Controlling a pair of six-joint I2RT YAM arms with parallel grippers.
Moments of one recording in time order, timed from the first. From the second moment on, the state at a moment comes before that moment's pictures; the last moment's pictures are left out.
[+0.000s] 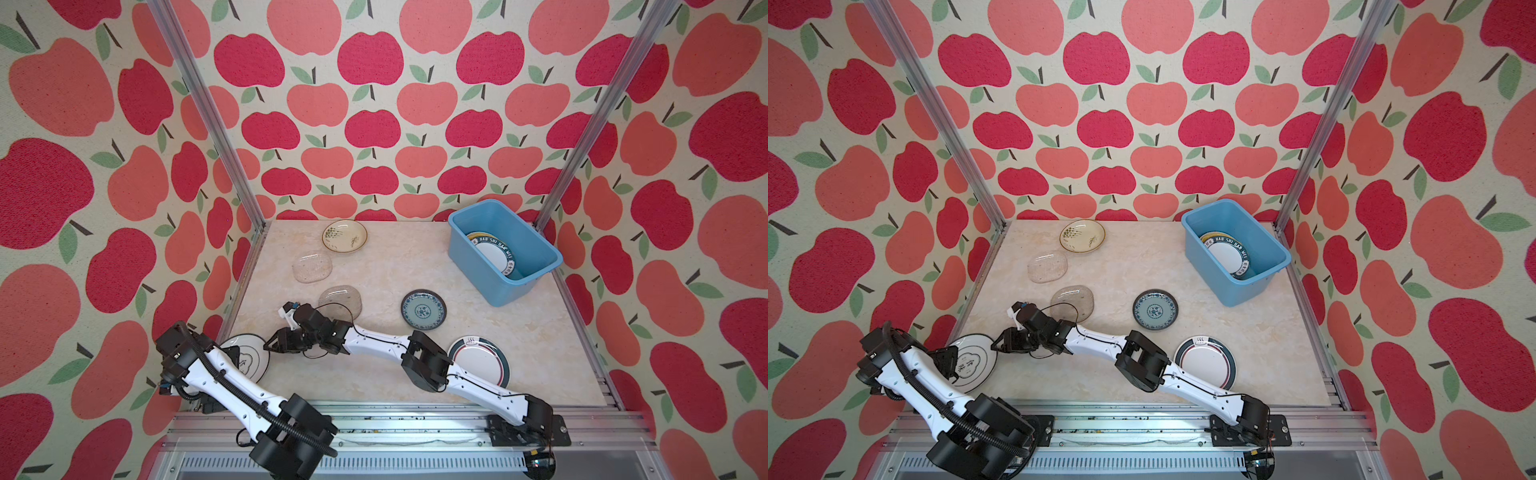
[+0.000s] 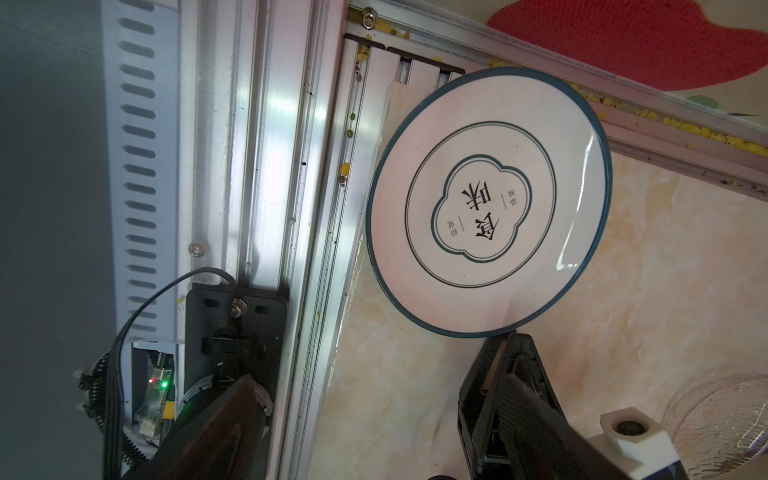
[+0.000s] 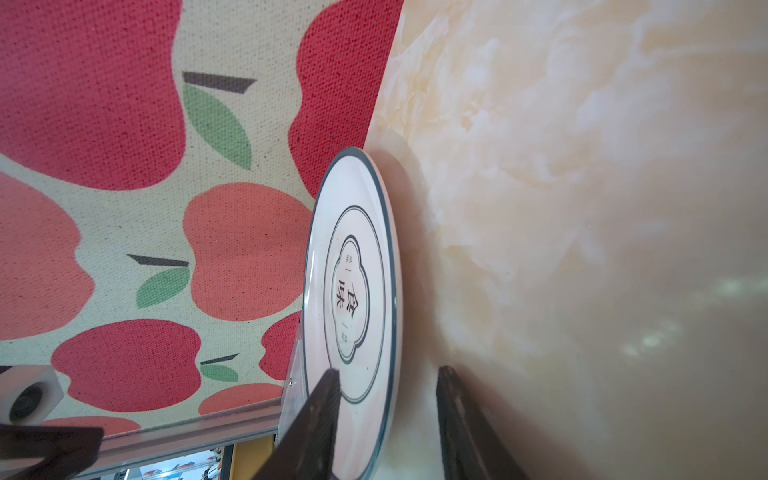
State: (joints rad) left arm 1.02 0.95 0.89 -1.31 0.01 -0.74; right arm 1.29 2.95 2.60 -0.03 -0.45 1.07
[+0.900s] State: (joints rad) left arm 1.02 0.94 0.85 -1.28 0.02 -0.77; right arm 1.30 2.96 2.58 0.03 -0.42 1.08
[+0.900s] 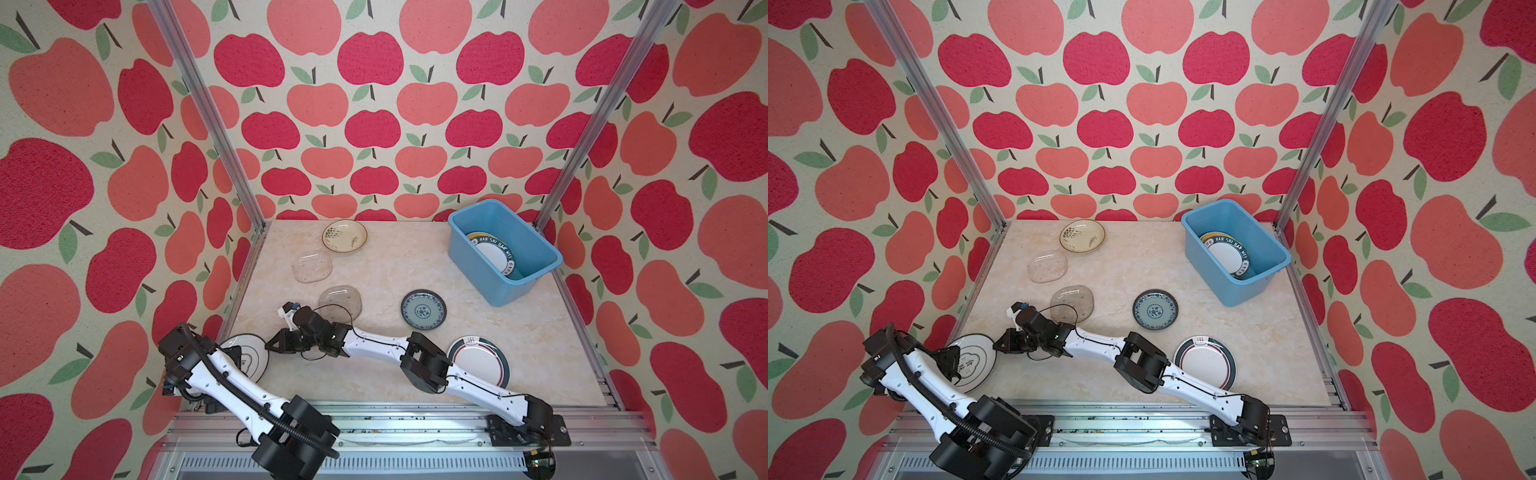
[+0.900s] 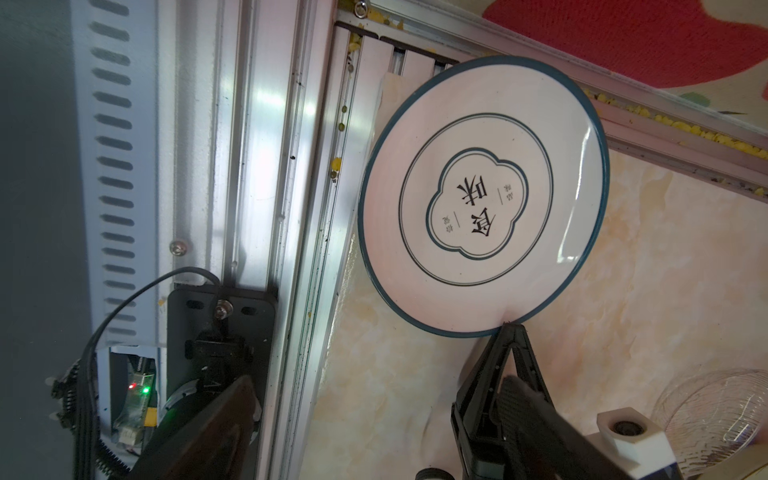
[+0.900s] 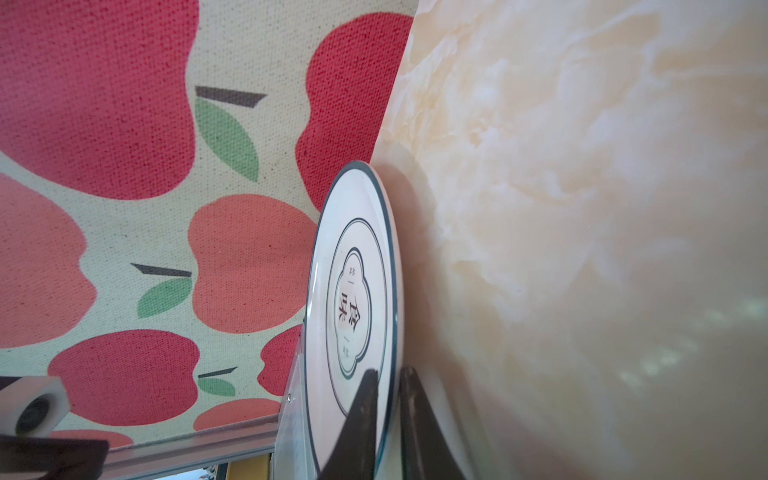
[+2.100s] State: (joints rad) left arm 0.84 1.21 0.81 -0.90 0.11 -0.58; right arm 1.14 2.61 1.94 0.21 -0.40 1.06
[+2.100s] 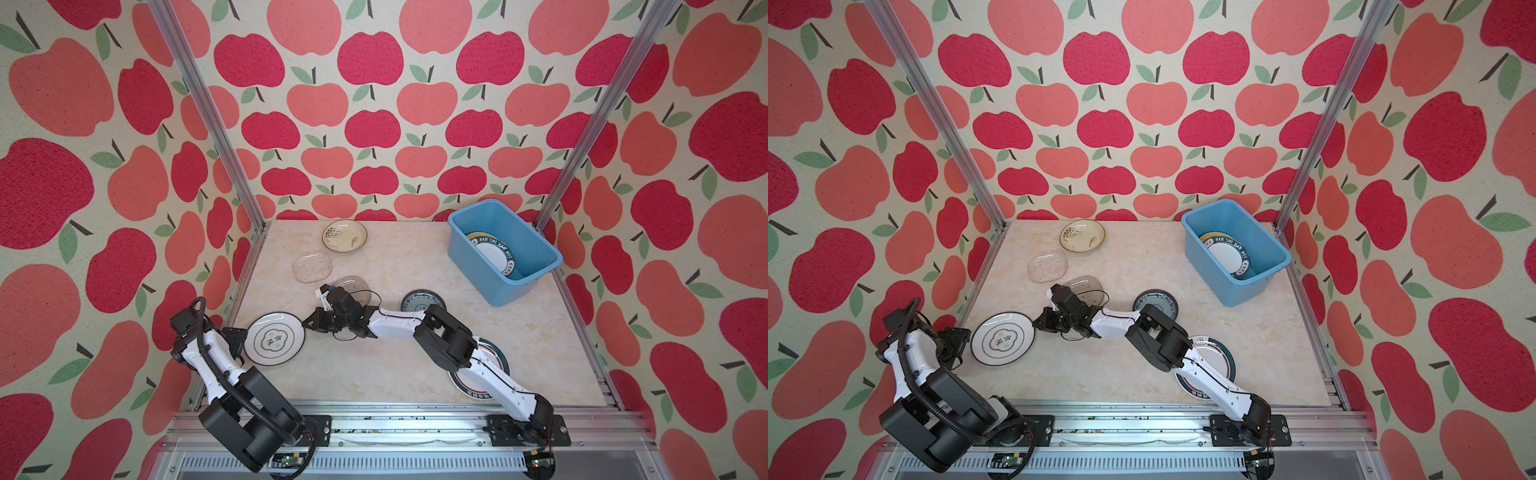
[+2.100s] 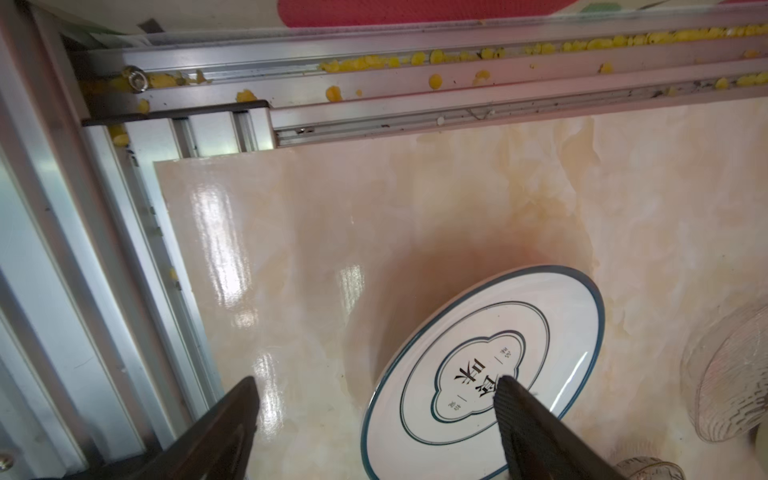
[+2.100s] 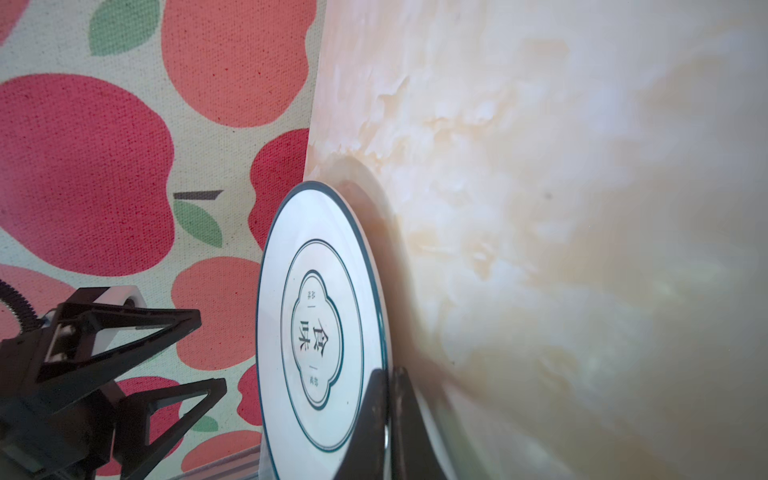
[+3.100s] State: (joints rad) left arm 0.66 1.45 0.78 -0.68 0.25 -0.52; right arm 1.16 2.62 1.99 0.19 -0.44 1.02
